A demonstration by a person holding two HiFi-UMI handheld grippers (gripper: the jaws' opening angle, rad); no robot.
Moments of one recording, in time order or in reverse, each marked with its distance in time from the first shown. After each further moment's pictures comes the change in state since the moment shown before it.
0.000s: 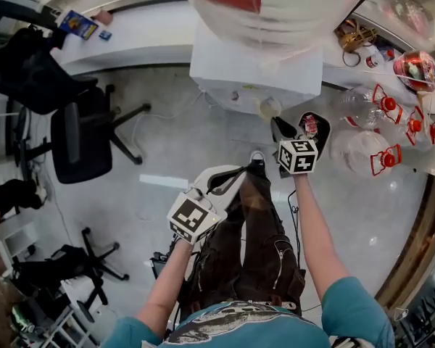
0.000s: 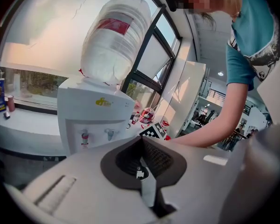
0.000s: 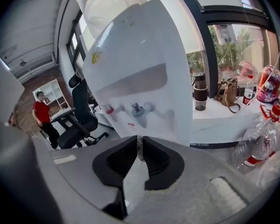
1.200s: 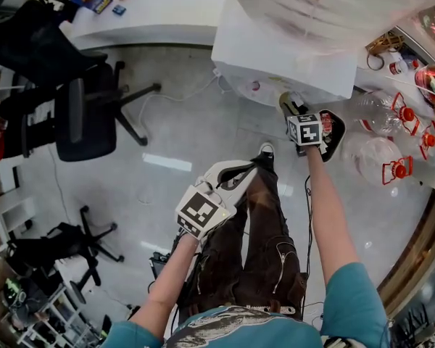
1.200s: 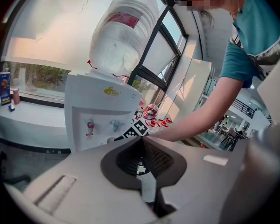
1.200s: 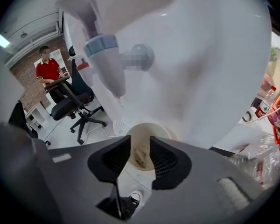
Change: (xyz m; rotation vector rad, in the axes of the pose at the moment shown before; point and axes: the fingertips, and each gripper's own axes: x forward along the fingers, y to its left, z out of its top) left arm 0.002 0.016 -0.027 -0.037 0.027 0.046; right arm 0.087 -0.040 -0.041 -0.212 0.259 -0.022
